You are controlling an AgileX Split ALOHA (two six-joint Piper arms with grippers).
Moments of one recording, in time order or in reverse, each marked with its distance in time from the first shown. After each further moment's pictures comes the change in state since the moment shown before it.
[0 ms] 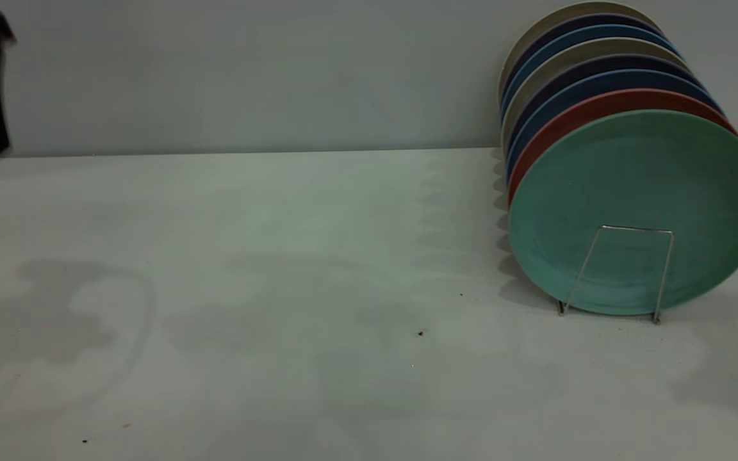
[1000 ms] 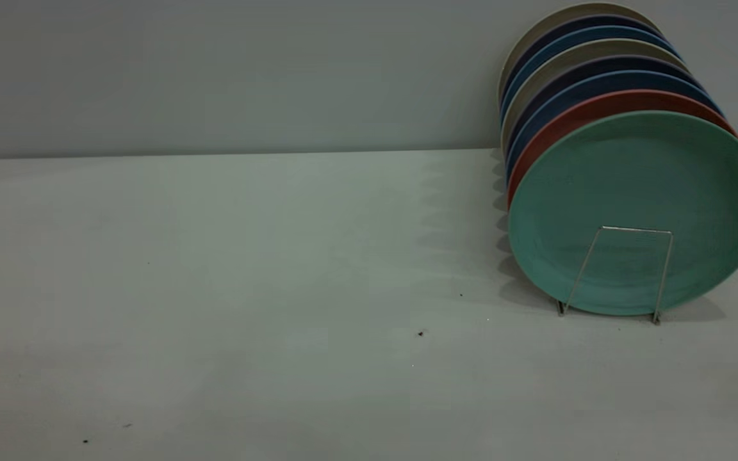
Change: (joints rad) left arm -0.026 -1.765 0.800 0.152 0.037 -0.214; right arm 0.000 -1.157 0.620 0.117 0.034 -0.127
